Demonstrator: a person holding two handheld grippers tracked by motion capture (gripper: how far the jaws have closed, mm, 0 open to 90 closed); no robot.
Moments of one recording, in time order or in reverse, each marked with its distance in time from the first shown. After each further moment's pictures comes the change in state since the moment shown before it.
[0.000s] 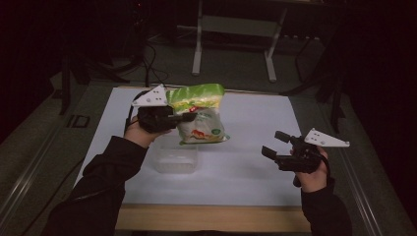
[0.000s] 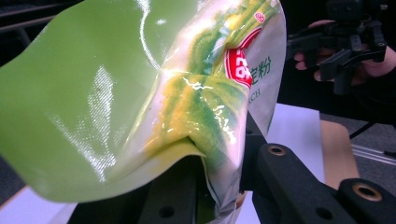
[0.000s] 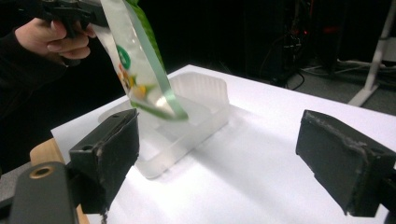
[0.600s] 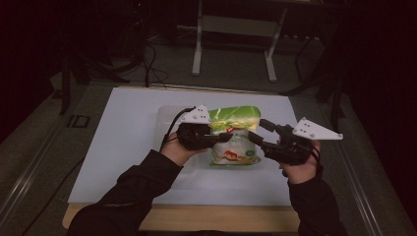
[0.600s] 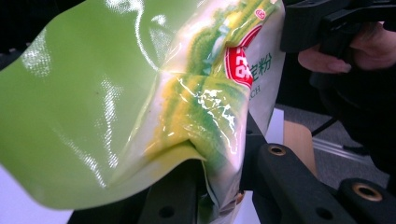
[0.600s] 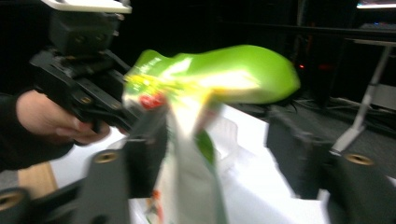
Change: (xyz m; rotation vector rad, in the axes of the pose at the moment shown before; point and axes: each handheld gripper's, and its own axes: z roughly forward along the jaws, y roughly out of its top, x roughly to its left) left arm -0.063 0.010 0.078 0.097 -0.093 -0.040; right arm 0.044 0.045 0.021 -0.066 -0.018 -0.128
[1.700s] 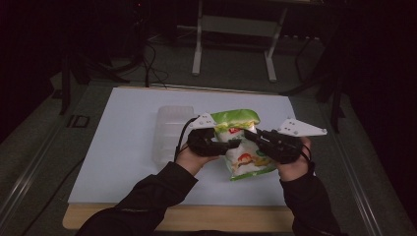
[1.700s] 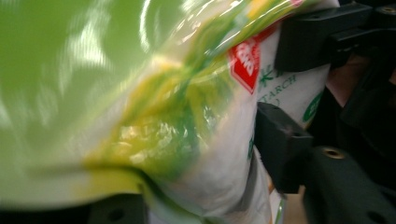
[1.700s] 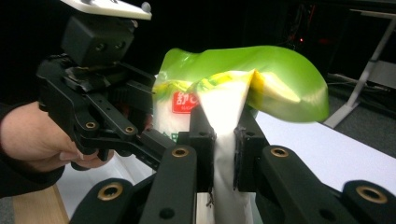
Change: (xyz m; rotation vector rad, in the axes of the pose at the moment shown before) left arm -0.005 -0.027 0.043 -0.094 0.065 -0.198; right arm 0.007 -0.002 0.021 0.128 -0.018 -0.033
